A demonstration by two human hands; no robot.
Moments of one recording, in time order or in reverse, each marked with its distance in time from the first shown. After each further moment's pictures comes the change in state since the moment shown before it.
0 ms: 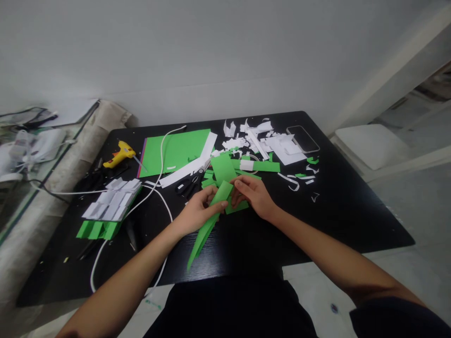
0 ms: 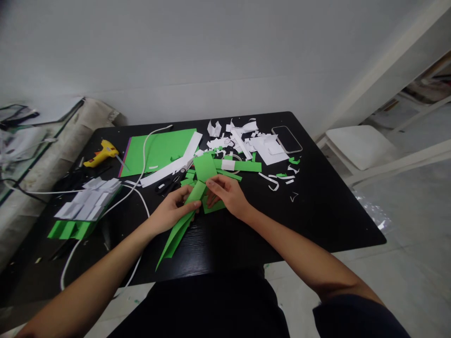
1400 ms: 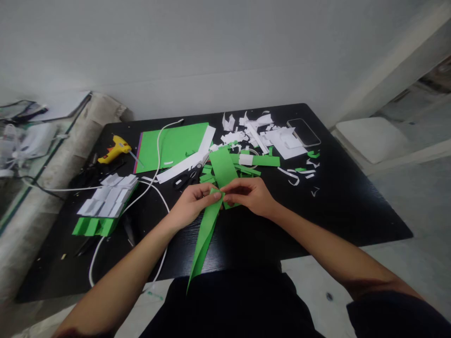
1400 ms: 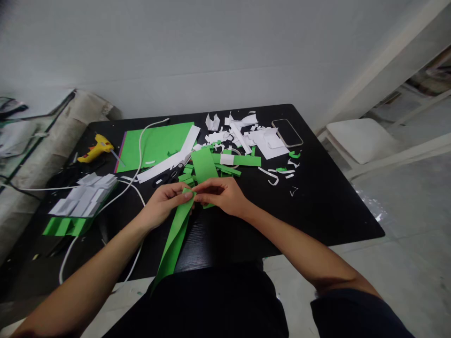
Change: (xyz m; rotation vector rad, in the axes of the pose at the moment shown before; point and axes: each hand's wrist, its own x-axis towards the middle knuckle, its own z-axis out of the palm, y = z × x) left_hand -0.001 0.004 -0.007 -0.201 -0.048 -0.040; right_hand -0.006 0.002 0.002 -0.113 -0.116 -0.098
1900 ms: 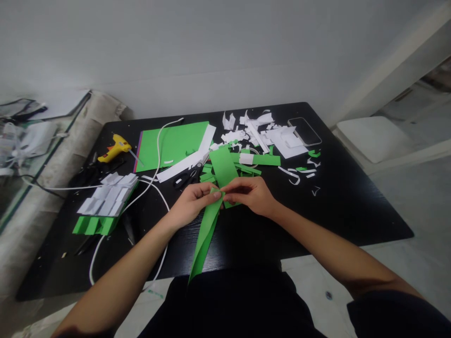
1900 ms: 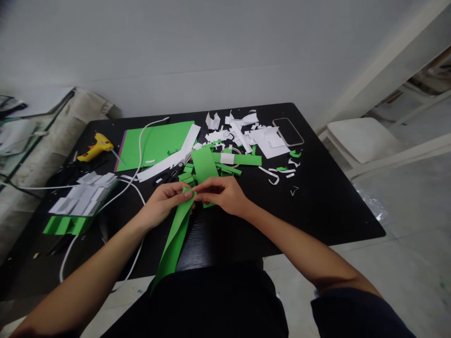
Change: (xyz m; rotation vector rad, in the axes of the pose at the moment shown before) left_hand 0.000 0.002 -0.001 -0.005 -0.021 -0.004; right_hand 0.000 0.000 -0.002 -0.036 0.004 -0.046
